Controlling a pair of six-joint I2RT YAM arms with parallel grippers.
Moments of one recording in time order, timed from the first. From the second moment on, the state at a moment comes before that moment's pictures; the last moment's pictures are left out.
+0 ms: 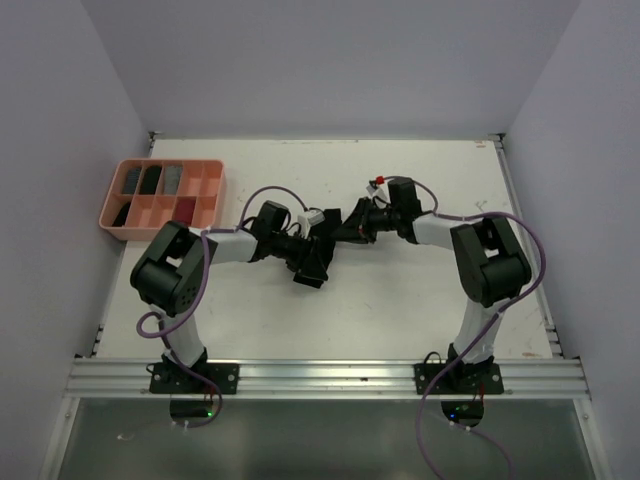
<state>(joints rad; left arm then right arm) -0.49 1.84 0.90 0.04 0.84 -0.15 0.34 1.88 1.00 0.16 -0.84 0.93</state>
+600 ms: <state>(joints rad) -0.48 1.84 0.89 0.05 0.86 -0.15 0.33 2.01 1.18 -0.02 -0.69 0.87</state>
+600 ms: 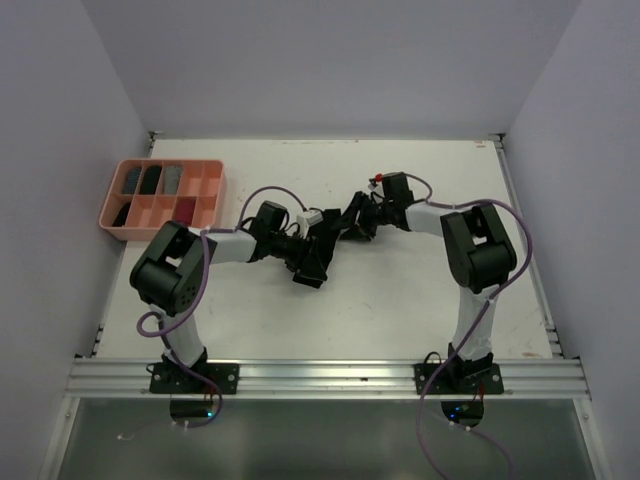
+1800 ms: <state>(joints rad) -0.47 1.85 0.89 0.05 0.88 -0.15 0.33 2.18 1.39 0.04 -0.67 0.87</state>
